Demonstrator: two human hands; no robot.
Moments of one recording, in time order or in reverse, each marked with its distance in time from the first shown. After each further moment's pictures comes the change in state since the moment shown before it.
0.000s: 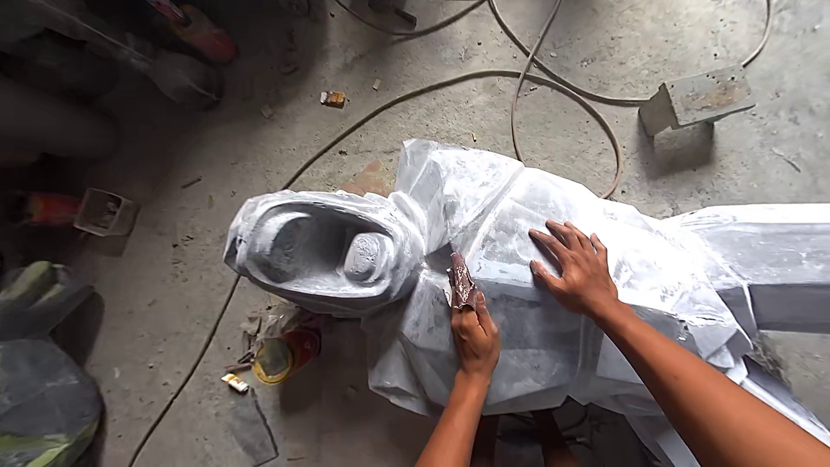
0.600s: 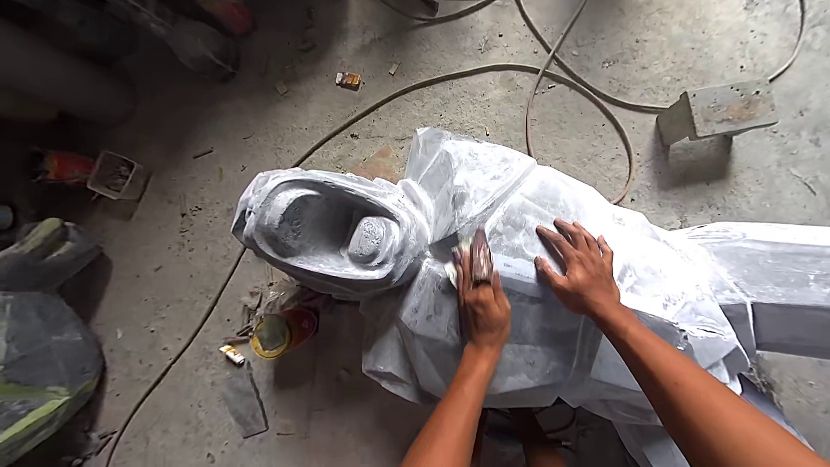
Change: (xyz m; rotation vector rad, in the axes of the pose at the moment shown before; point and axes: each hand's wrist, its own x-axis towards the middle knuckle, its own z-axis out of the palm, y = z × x) left_hand 0.037 0.023 0.017 0.024 -0.016 0.059; right_hand 0.015 0.000 -0.002 0.000 0.000 -0.010
